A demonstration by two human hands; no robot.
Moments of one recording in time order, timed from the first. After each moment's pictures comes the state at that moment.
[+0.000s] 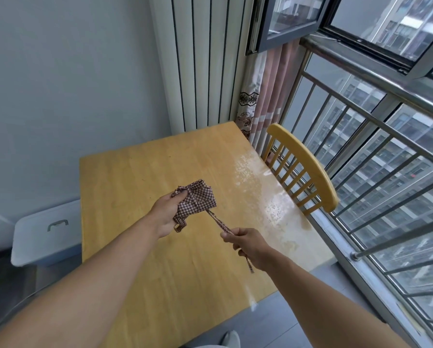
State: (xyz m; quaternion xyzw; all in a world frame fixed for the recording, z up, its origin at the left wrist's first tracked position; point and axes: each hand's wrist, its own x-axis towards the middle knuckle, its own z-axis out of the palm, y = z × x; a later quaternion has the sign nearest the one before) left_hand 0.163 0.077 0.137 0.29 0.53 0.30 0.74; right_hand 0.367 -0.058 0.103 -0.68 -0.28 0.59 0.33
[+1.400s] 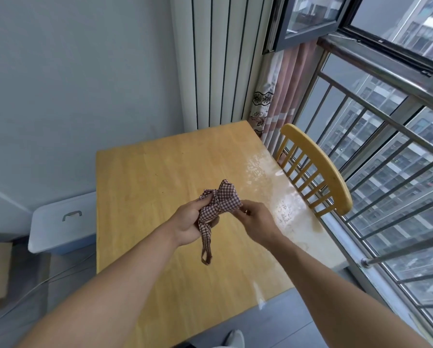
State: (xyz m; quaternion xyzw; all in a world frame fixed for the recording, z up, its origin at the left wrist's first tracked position) left_hand 0.170 0.036 0.150 0.24 0.39 0.26 0.85; right_hand 0.357 -0.032 0.145 -0.68 -0.55 0.36 0.32
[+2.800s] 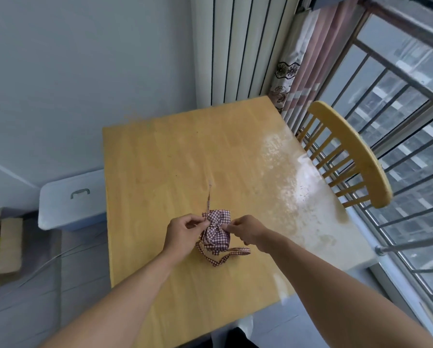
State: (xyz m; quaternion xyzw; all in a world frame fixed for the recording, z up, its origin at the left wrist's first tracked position) left_hand 0.095 0.023 0.050 0.52 0.62 0.27 0.52; right_hand 0.299 0.009 0.056 -0.72 -0.41 0.55 0.10
